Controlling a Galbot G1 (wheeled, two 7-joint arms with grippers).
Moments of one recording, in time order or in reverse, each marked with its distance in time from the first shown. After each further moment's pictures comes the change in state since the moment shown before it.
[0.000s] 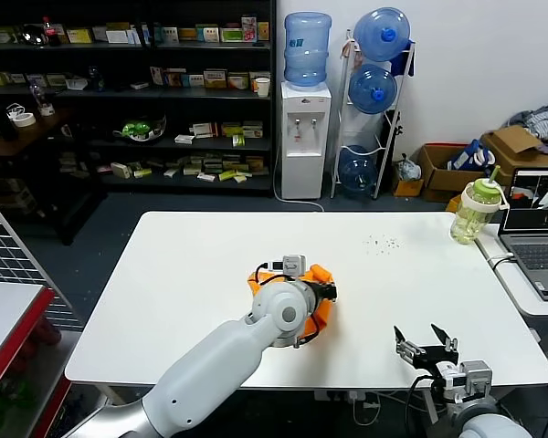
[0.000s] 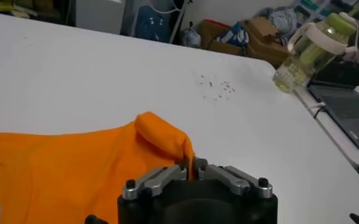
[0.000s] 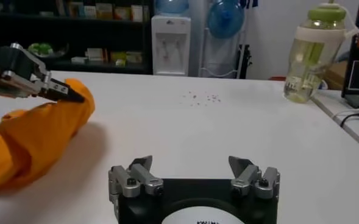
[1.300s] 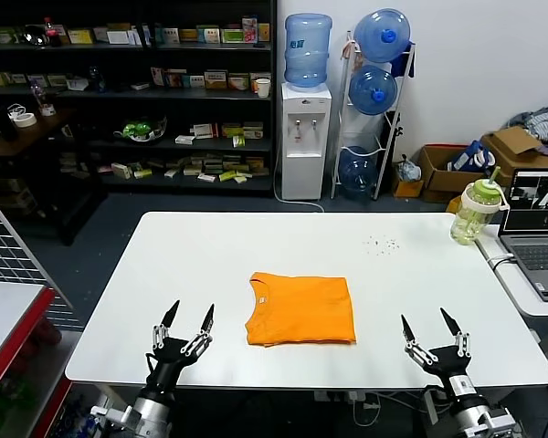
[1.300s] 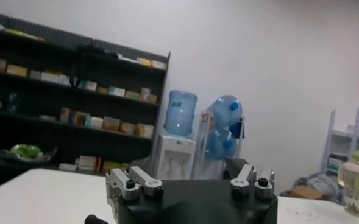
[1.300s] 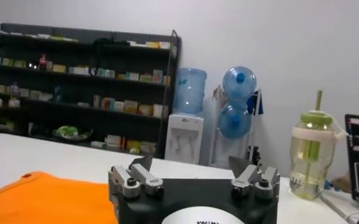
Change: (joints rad) left arm 1.042 0.029 -0.868 -0.328 0.948 -0.912 0.928; right arm -0.054 0.222 0.152 -0.150 -0.228 0.642 -0.337
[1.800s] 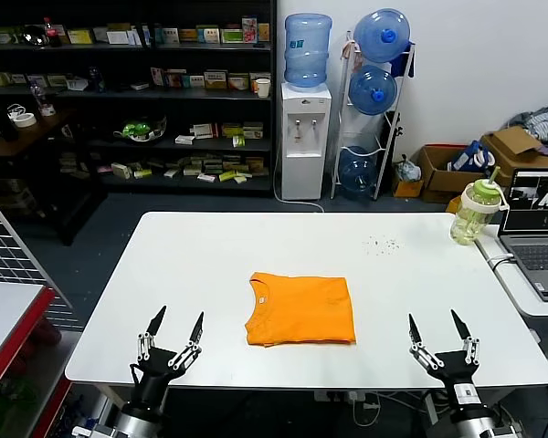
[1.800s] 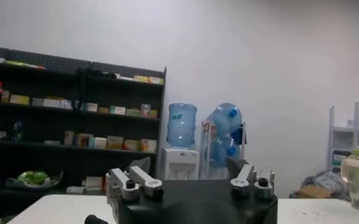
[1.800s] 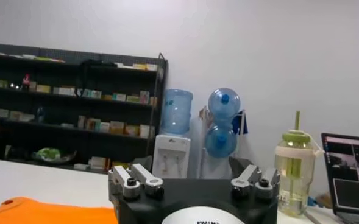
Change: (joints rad) left arm 0.081 -0.034 -0.070 -0.048 0.066 -0.063 0.048; right arm -0.010 0.114 0.044 0.013 -0.038 0.092 -0.025
